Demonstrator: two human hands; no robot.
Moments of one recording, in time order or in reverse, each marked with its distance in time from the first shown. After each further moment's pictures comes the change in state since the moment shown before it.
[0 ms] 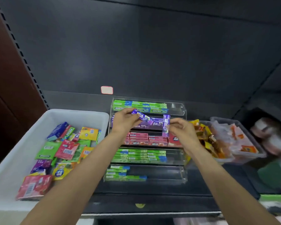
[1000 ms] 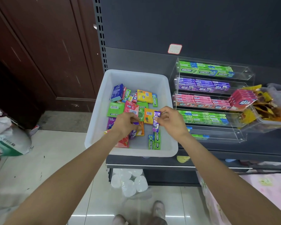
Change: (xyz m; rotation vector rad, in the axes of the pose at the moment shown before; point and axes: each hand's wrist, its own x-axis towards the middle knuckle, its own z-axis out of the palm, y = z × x) left_hand -0.022 -0.052 -0.299 0.950 -0.241 -0.006; right_hand -0.097 0.012 0.278 -0.377 -0.171 0.018
